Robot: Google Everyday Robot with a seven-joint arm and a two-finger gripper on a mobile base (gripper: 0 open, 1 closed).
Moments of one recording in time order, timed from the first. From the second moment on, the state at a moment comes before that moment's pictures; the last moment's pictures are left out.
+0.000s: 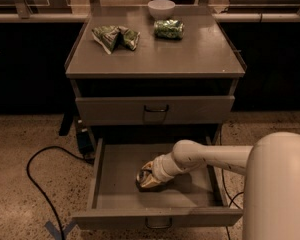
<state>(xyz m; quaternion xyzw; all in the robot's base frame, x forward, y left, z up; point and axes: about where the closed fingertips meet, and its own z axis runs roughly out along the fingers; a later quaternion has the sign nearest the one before) 0.574 0.012 0.404 -0.70 0.63 0.18 0.29</state>
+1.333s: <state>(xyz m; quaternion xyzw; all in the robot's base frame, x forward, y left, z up) 0.581 -0.004 0.375 -0.69 0.68 0.12 0.21</state>
